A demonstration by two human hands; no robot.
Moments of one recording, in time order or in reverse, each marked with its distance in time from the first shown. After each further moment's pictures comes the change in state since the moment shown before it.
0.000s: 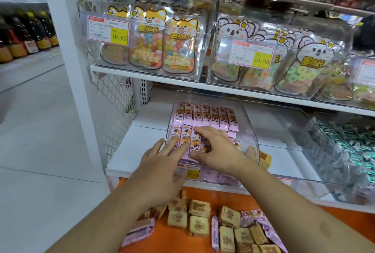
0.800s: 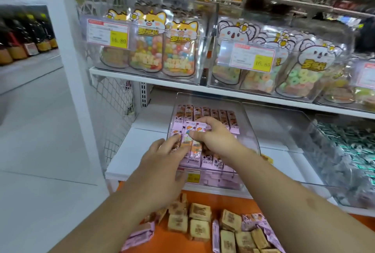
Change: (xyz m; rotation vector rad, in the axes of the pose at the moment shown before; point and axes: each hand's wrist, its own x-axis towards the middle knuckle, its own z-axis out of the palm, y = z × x) left_hand -0.008 0.016 -0.022 -0.087 0.099 -0.005; right_hand 0.032 -0.018 -0.011 0.723 0.028 0.293
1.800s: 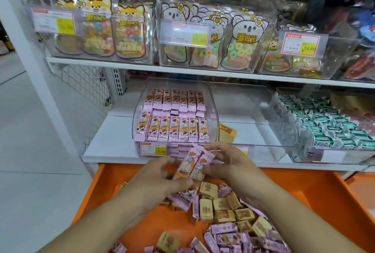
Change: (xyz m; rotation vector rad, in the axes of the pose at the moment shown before) left_hand -0.055 0.074 0.047 -0.958 -0.317 -0.373; right_hand -0.174 0.074 -0.078 0.335 -0.103 0.062
